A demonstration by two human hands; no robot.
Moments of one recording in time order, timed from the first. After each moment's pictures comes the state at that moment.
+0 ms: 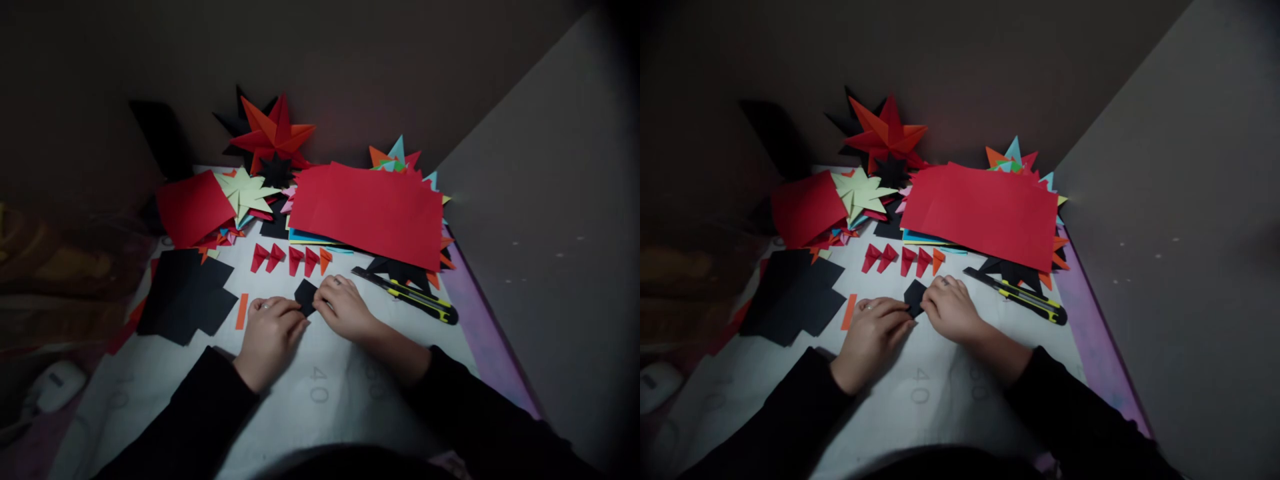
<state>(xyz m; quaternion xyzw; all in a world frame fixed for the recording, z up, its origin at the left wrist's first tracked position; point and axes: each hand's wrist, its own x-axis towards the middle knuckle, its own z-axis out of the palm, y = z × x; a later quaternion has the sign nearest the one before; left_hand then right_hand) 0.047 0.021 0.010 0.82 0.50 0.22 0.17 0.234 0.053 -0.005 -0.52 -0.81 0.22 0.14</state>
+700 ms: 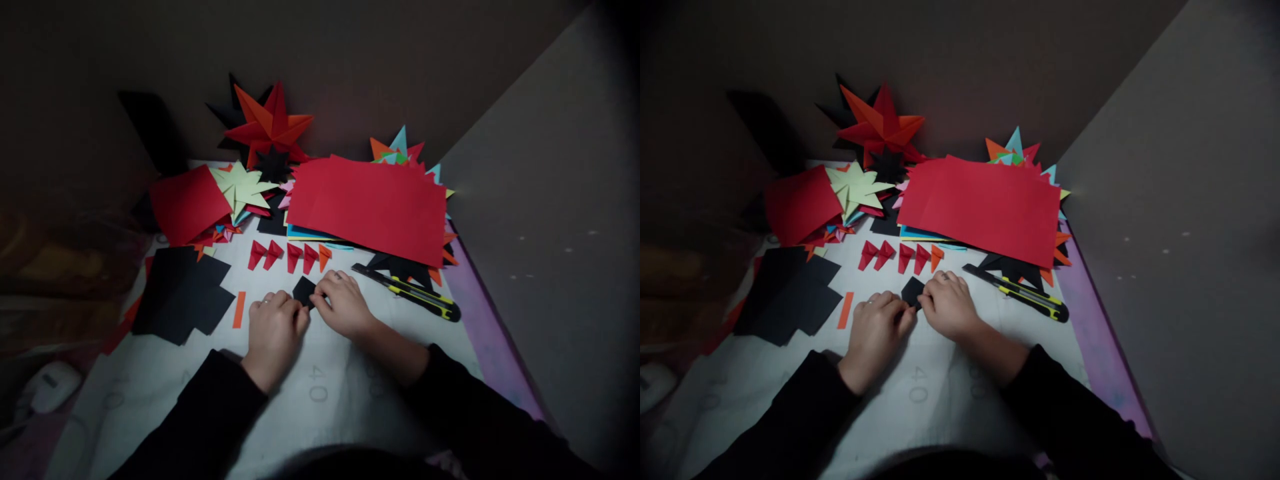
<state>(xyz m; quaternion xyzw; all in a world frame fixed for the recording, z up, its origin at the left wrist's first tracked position) 0.068 0.023 0.012 0.77 0.61 0.11 0.14 0.228 0.053 -0.005 -0.58 -0.78 0.20 0.13</state>
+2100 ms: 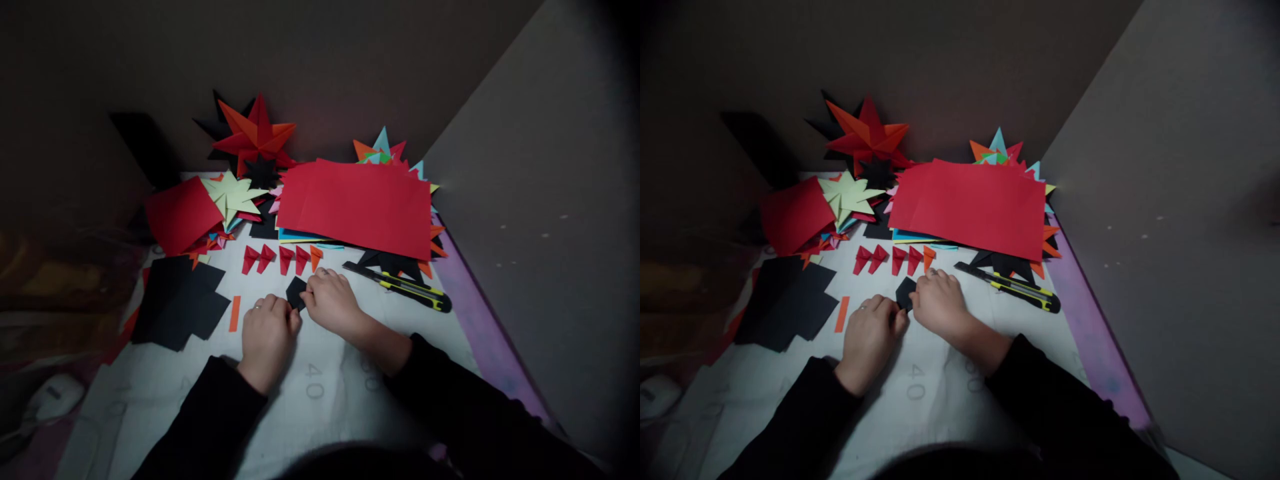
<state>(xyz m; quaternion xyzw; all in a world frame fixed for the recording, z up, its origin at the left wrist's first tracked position) 0.069 0.023 0.010 0.77 0.63 0.04 0.08 0.214 0.058 0.009 -0.61 -0.78 0.15 0.06</state>
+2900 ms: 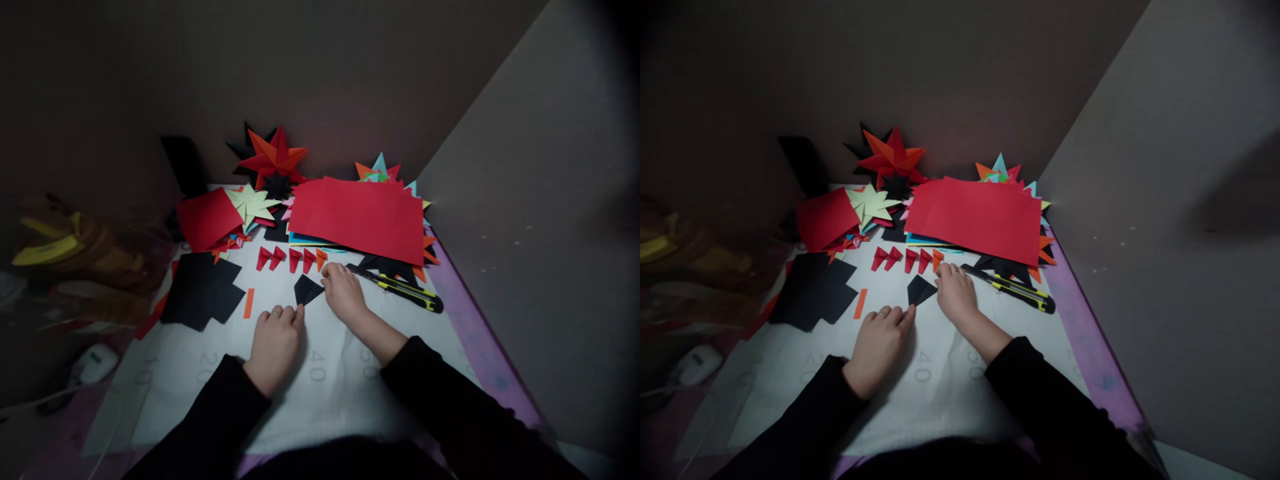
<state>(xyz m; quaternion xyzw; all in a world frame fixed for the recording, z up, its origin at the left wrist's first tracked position) 0.059 -0.013 0.023 0.85 0.52 -0.04 0.04 0.230 0.055 -0.007 -0.66 -0.72 0.14 0.17</state>
